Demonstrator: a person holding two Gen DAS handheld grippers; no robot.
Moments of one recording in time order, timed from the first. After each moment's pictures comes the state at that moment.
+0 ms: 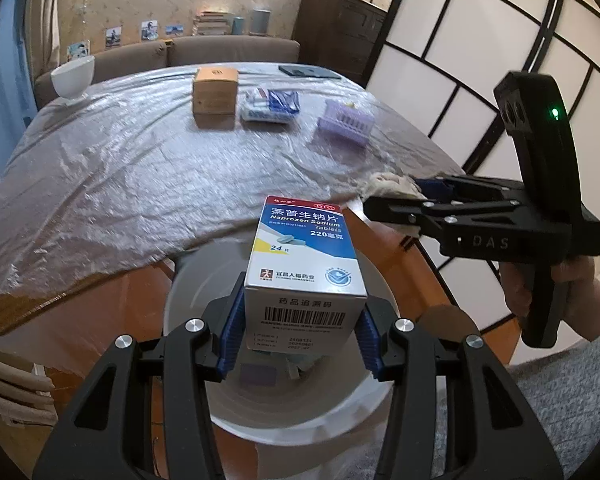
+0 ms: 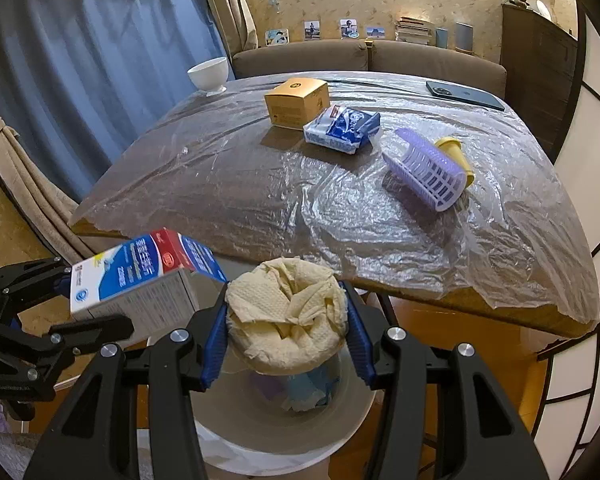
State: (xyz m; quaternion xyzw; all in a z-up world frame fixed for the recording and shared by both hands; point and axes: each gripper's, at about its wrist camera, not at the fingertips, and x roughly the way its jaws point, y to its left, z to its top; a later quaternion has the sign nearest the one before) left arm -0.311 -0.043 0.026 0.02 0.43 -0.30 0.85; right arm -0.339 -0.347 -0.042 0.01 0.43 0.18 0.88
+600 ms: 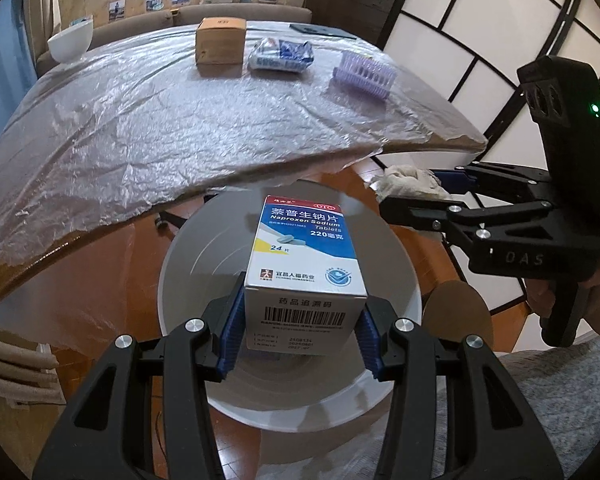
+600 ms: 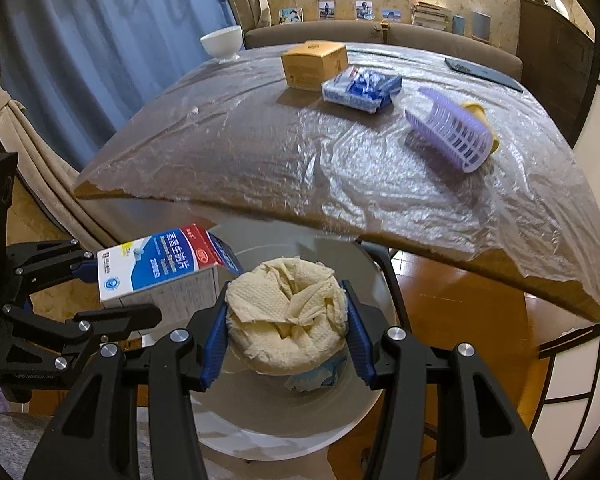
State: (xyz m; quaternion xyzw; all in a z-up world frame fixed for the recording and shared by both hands) left arm -0.304 -0.049 -0.007 0.03 0.48 -0.27 0.83; right arm -0.343 -0.340 -0.069 -0.01 0.46 0.20 0.86
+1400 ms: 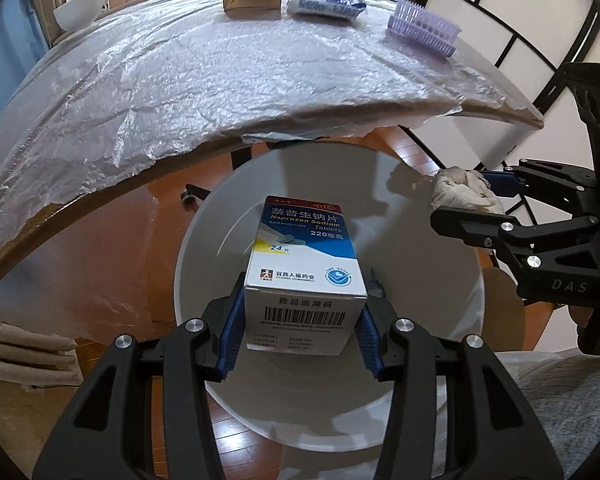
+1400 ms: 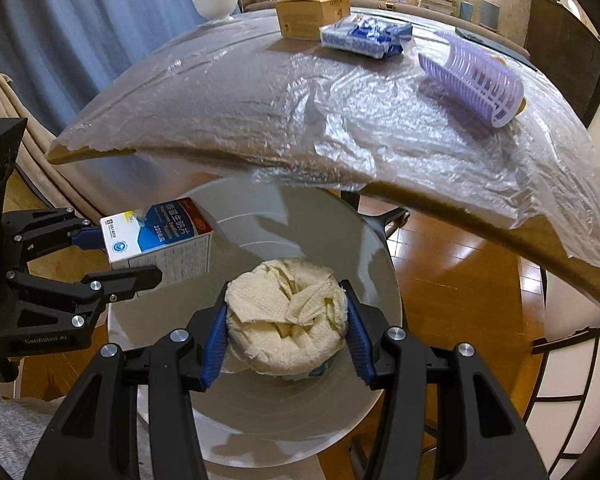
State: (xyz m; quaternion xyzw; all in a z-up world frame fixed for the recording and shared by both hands) left arm -0.282 -0.048 -0.054 0.07 0.52 -0.22 0.82; right arm -0.328 -0.331 -0.113 -0.04 0.50 0.19 0.85
